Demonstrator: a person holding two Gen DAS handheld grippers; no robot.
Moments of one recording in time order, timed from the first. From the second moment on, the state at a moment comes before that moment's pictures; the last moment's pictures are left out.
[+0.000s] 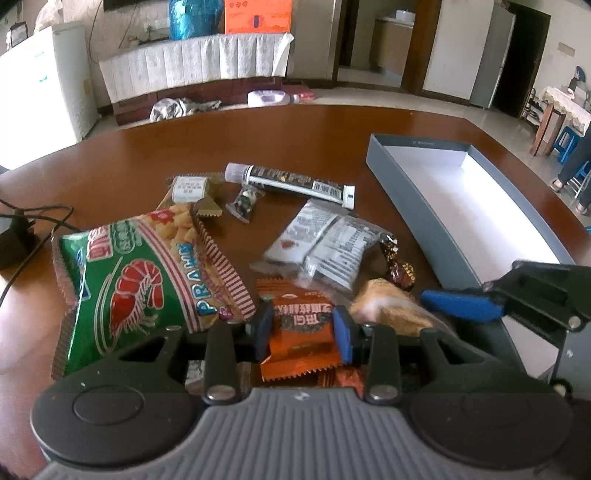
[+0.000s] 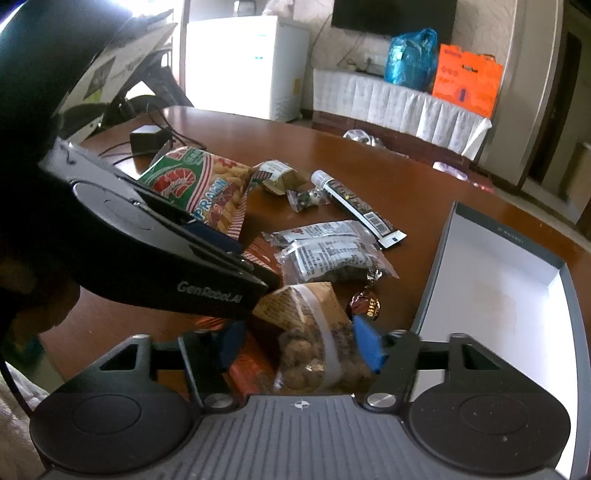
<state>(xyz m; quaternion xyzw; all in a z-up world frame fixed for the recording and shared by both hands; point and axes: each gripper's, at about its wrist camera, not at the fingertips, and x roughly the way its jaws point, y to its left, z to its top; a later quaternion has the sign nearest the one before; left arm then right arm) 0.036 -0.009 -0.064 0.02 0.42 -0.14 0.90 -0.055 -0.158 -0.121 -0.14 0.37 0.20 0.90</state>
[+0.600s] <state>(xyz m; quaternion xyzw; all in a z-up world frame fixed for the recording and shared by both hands) 0.007 -0.011 -0.023 0.06 0.34 -0.12 0.93 -0.074 -0.174 -0.097 -0.07 0.30 0.21 0.93</state>
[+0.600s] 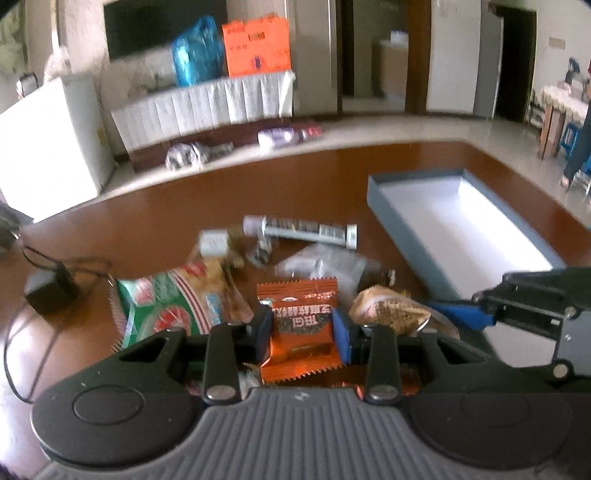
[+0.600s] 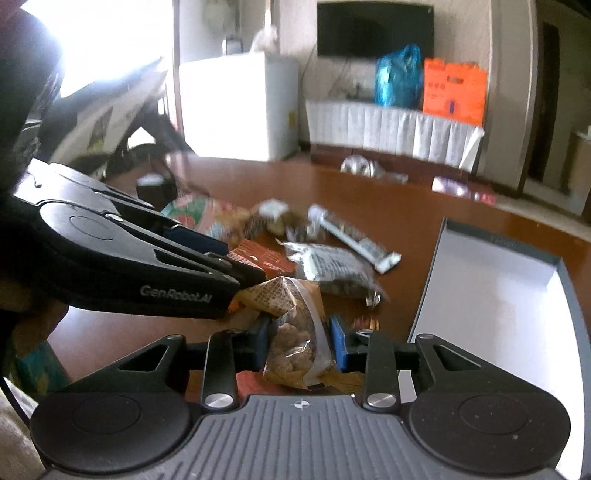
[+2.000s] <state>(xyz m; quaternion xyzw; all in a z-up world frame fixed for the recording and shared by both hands) 0.091 -0.181 -0.056 0.01 0.26 -0.18 0.95 0.021 -0.330 -0.096 0.04 0.29 -0.01 0.96</state>
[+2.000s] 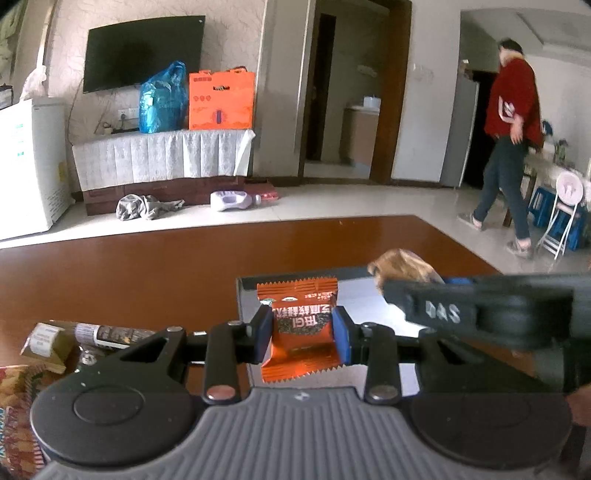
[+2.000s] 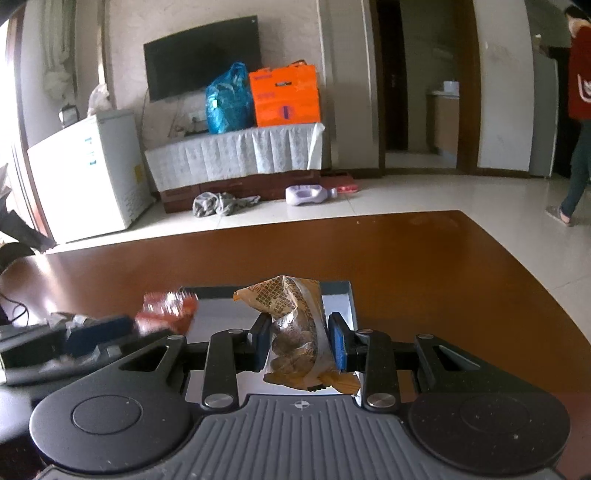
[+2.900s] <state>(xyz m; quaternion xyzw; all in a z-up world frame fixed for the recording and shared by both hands) 0.128 -0.208 -0.083 0.07 0.29 -0.17 0.94 0.033 -0.334 -0.111 0.05 0.32 -0.01 0.95</state>
